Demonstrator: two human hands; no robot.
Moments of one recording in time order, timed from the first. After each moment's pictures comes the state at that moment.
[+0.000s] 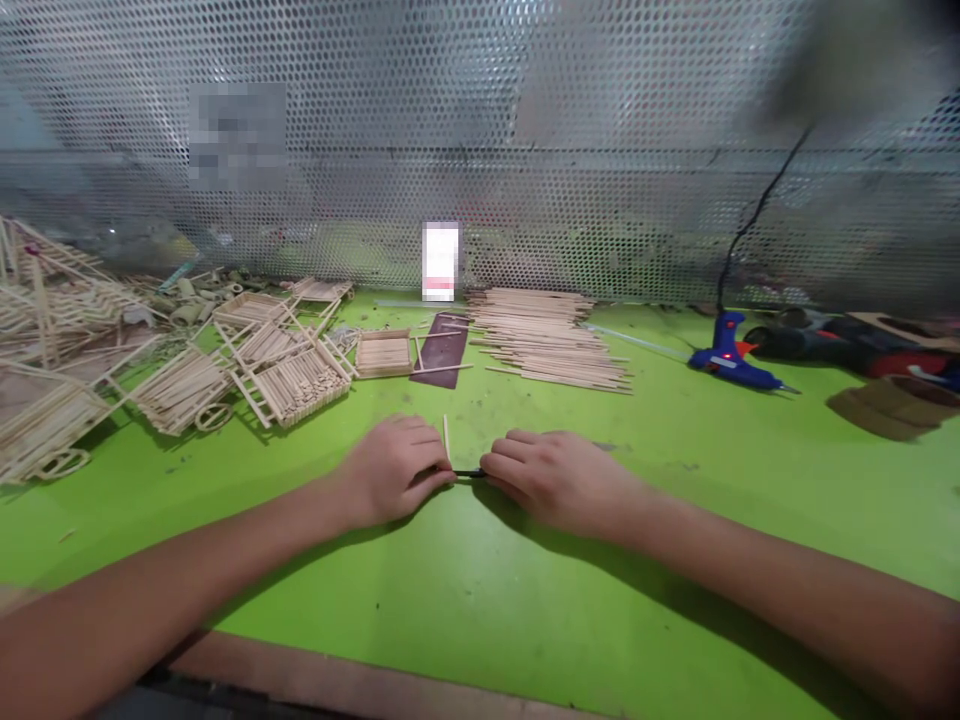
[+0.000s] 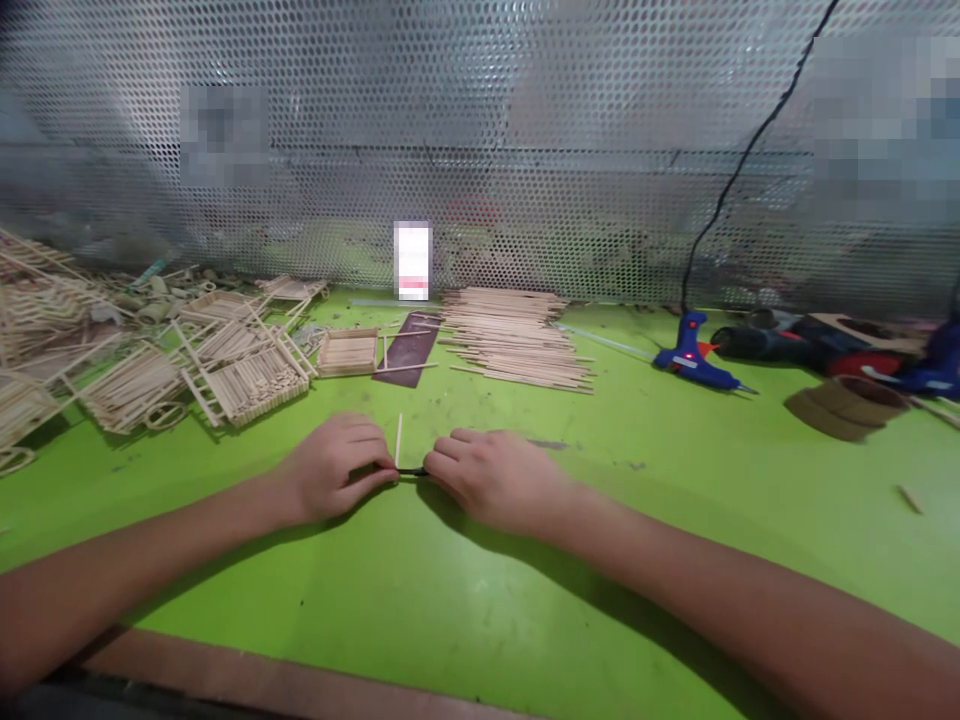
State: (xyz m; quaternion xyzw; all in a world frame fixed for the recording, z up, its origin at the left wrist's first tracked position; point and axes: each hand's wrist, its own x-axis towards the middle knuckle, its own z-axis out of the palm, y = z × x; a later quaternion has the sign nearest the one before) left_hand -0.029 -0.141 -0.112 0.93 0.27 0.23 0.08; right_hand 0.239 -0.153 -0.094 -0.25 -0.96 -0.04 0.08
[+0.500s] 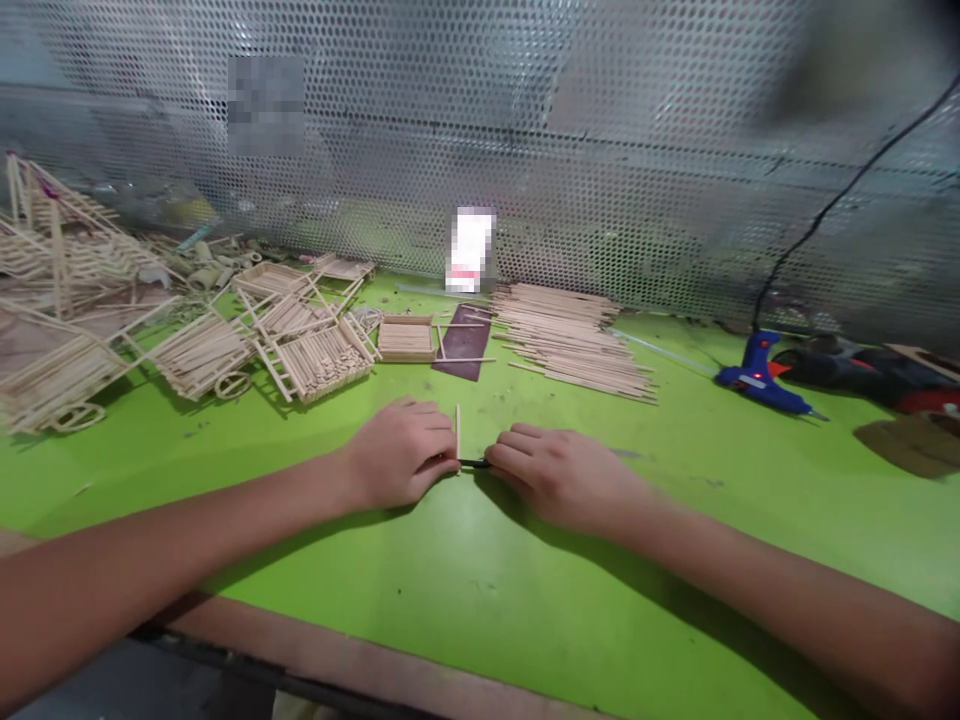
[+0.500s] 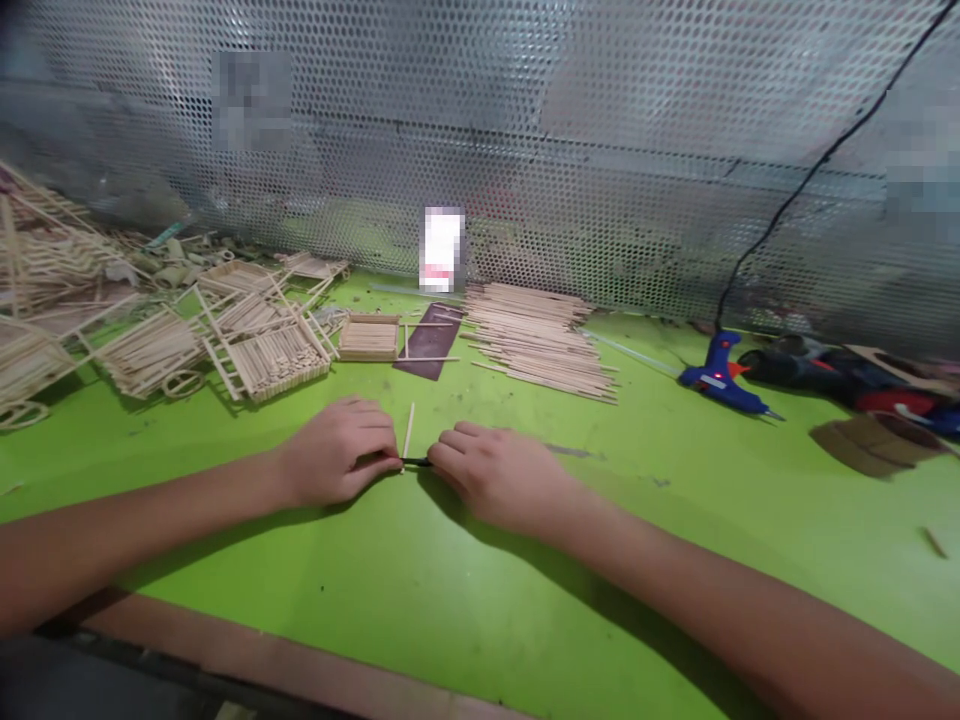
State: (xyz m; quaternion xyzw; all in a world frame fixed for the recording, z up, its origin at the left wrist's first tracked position) left_hand -0.037 -0.143 -0.105 0.93 0.30 0.21 0.11; right_hand 0.222 -0.149 -0.091 -0.26 -0.96 0.01 0.09
